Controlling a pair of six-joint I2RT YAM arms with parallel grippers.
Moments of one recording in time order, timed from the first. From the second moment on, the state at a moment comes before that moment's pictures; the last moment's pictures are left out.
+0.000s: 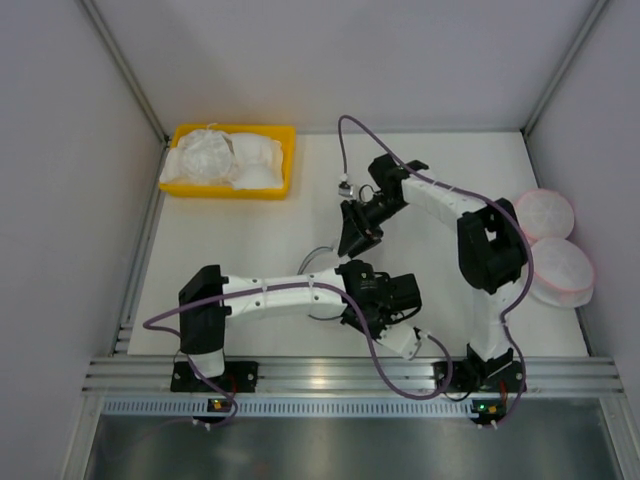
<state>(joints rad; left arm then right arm) -1.36 1.79 1.54 -1.11 -0.05 0.81 0.49 2.01 1.57 -0.98 -0.99 0.05</state>
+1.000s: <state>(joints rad) -1.26 1.90 1.69 -1.10 -0.03 0.81 0.47 1.91 1.48 -1.06 -0.97 -0.03</state>
